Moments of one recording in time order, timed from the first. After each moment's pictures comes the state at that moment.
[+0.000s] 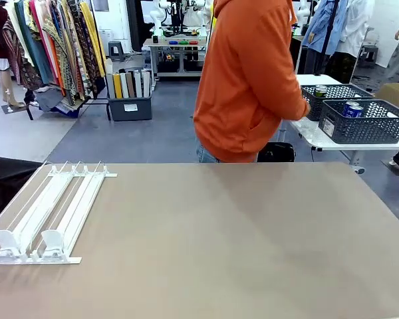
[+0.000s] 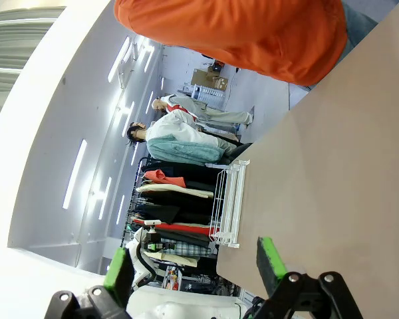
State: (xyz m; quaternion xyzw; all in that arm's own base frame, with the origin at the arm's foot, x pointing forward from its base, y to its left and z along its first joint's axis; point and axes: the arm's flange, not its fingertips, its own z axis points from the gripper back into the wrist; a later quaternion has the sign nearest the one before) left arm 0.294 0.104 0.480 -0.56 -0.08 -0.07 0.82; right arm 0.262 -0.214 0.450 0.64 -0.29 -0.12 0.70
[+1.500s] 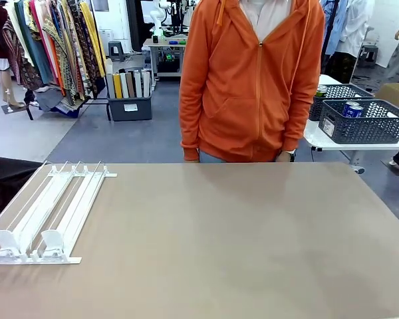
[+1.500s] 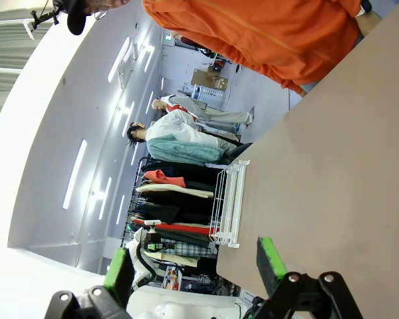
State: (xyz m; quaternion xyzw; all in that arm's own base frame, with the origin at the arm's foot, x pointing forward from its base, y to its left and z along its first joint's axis) left arm 0.294 0.104 0.480 -0.56 -0.08 -0.07 0.82; right arm 0.262 -0.214 0.450 0.64 -0.29 -0.12 0.70
